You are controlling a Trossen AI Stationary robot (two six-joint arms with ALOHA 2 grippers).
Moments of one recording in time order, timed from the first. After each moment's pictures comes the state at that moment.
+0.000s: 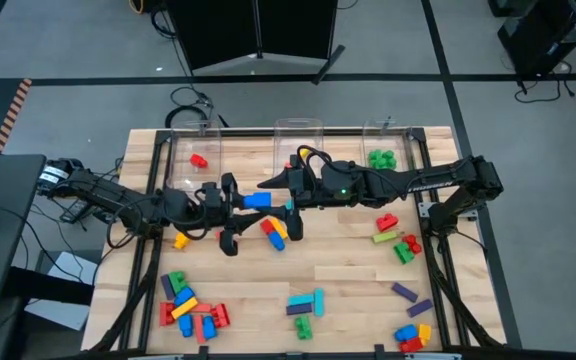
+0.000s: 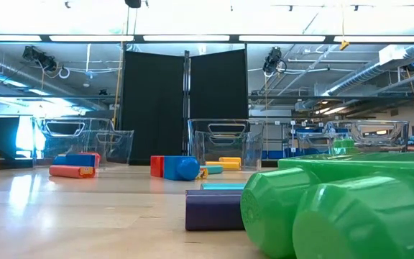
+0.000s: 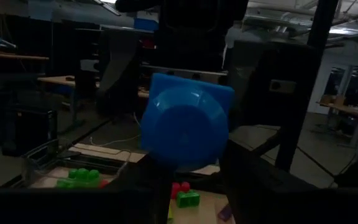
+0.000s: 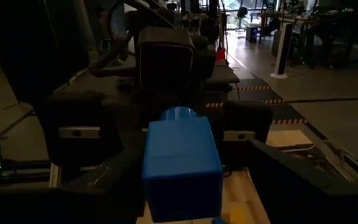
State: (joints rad) left arm -0.28 1.11 0.71 0.58 -0.38 -0.09; right arm 0.10 1.63 1.49 0.03 0.10 0.08
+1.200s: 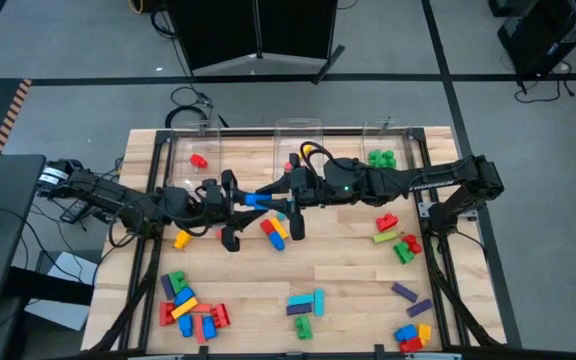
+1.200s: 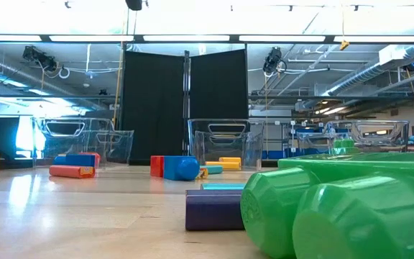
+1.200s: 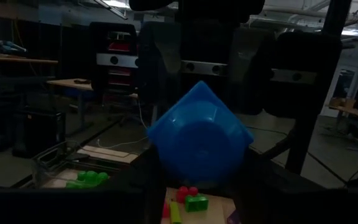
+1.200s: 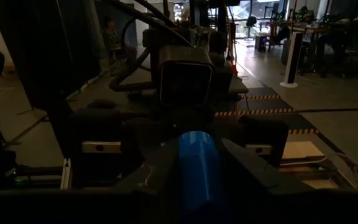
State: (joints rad) left arm -0.25 1.11 0.71 0.60 -0.39 -0.08; right arm 0.10 1.63 1.49 0.05 0.05 0.08
